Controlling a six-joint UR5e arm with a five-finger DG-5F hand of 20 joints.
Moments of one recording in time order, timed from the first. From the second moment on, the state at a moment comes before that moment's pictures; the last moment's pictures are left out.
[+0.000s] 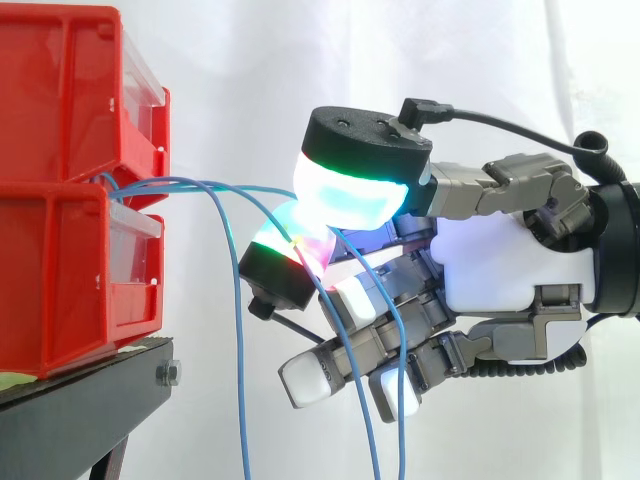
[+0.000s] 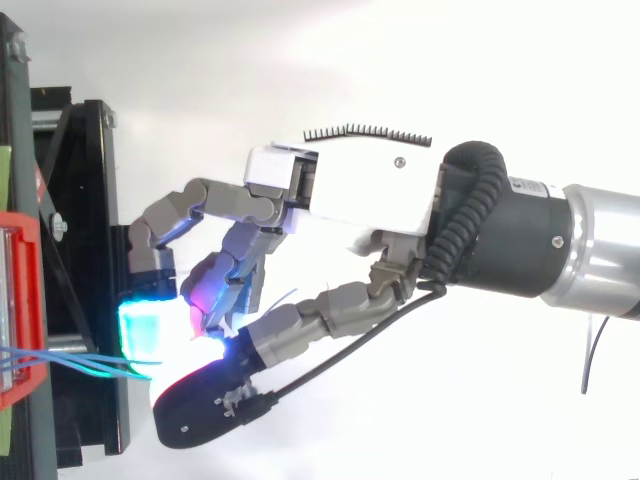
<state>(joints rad) 0.17 -2.31 -1.13 -2.85 -1.22 -0.05</state>
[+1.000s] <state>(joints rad) 0.17 -2.31 -1.13 -2.85 -1.22 -0.05</state>
